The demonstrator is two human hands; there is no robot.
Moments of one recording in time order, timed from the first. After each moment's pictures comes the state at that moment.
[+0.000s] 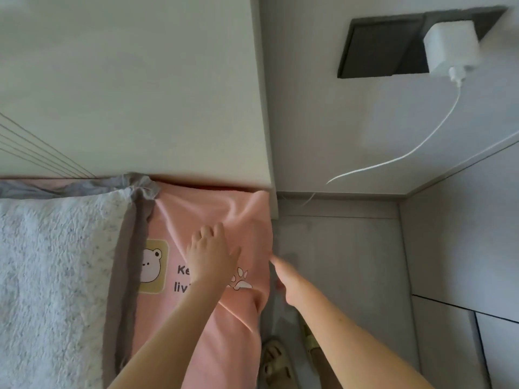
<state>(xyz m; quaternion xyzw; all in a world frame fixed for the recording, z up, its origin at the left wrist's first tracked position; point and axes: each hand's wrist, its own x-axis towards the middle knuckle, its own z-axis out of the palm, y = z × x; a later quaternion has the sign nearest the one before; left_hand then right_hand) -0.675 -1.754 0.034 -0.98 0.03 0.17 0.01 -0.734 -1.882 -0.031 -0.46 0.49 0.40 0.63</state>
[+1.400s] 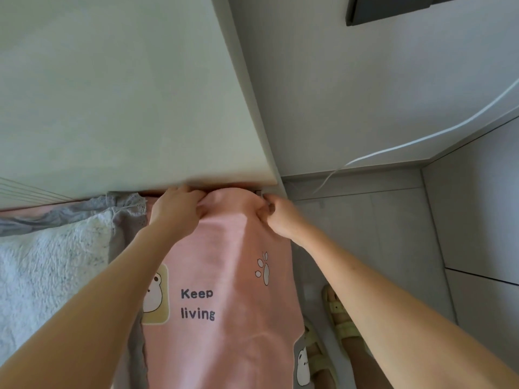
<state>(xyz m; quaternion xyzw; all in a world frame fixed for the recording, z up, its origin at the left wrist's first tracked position) -0.526 -1.717 0.006 -0.94 0.19 0.25 0.12 -0.619 -1.901 -0.060 -0.78 0.21 0.26 0.53</state>
